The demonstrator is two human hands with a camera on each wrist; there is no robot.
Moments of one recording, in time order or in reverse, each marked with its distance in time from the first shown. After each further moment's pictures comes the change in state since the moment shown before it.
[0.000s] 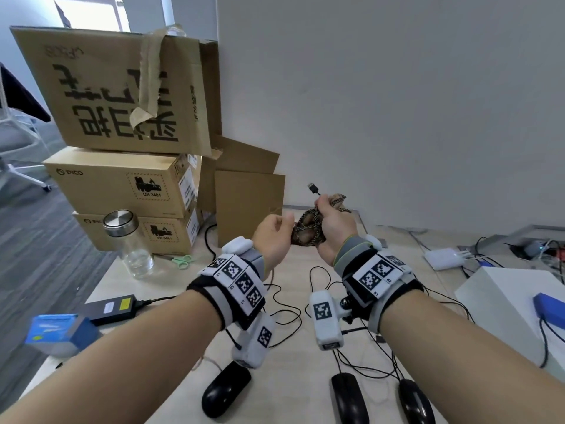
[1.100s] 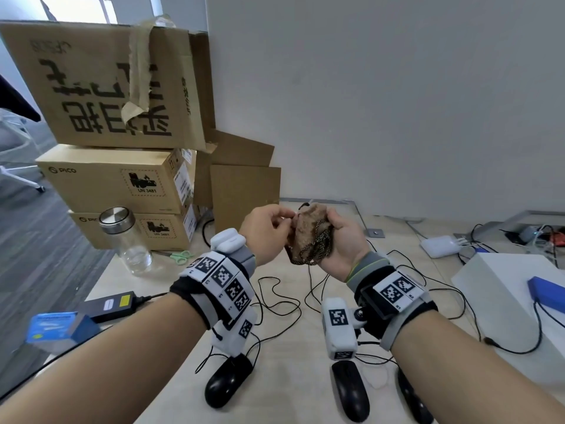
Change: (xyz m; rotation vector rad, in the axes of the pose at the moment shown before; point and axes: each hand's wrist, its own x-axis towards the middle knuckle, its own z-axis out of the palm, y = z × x) left_hand -0.006 -0.005 -0.016 0.157 -0.042 0.321; right_hand -0.021 0.018 -0.041 0.335 -0.465 0.293
